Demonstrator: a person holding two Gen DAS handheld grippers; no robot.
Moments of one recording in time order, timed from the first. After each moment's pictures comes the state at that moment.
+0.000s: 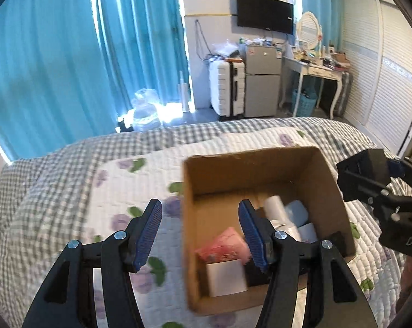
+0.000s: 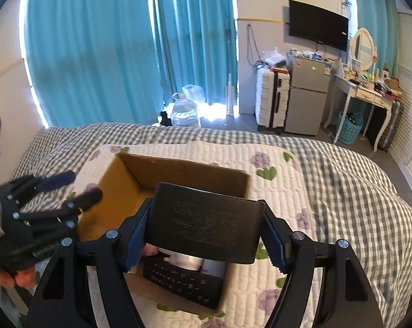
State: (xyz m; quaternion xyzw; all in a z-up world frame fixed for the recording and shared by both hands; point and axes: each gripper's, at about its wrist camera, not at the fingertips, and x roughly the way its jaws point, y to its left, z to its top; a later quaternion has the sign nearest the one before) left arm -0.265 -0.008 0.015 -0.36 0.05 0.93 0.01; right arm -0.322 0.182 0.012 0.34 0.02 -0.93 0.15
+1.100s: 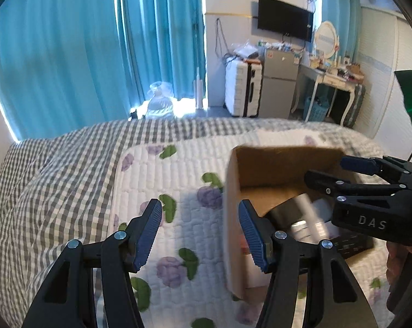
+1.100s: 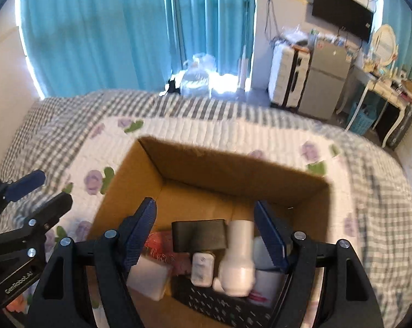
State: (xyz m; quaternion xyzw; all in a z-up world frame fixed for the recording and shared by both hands) left arm -0.258 -0.057 0.007 -0.36 0.01 0.93 -0.01; right arm -0.370 0.099 -0.020 0.41 0.06 -0.90 0.15
